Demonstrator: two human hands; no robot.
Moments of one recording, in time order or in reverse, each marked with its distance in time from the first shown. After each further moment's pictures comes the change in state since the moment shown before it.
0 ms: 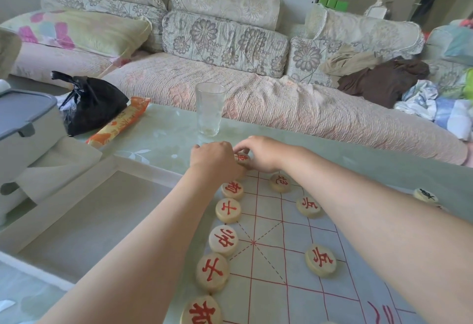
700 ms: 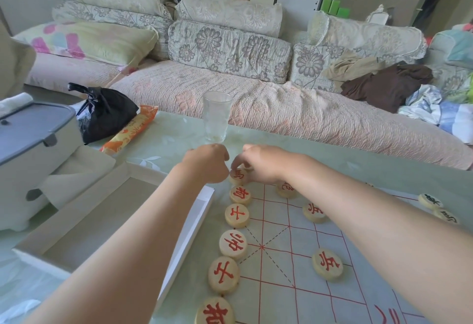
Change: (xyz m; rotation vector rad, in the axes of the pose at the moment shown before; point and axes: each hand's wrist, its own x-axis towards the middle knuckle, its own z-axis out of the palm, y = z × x) left_hand -0.001 -0.036 -0.021 -0.106 -0.098 0.021; right_hand -0.011 -0.028 -0.005 -0.275 -0.064 -0.085
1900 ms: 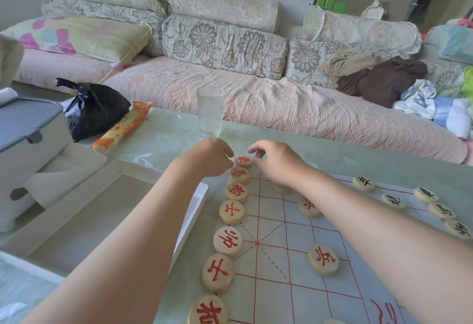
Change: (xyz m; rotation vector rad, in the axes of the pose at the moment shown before) left_hand 0.011 0.007 0.007 -0.231 -0.023 0.057; right_hand -0.019 0.025 0.032 0.428 0.373 0.284
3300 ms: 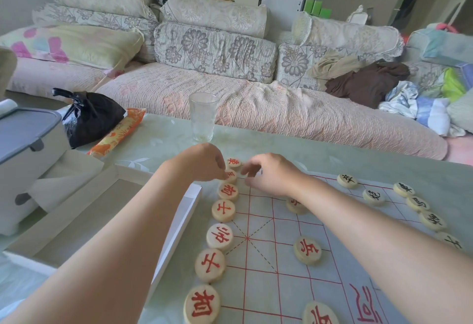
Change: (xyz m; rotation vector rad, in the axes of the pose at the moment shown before) left_hand -0.021 0.009 -0.014 0.124 -0.073 0.048; right_hand -0.043 -0.012 -0.019 0.031 -0.132 0.040
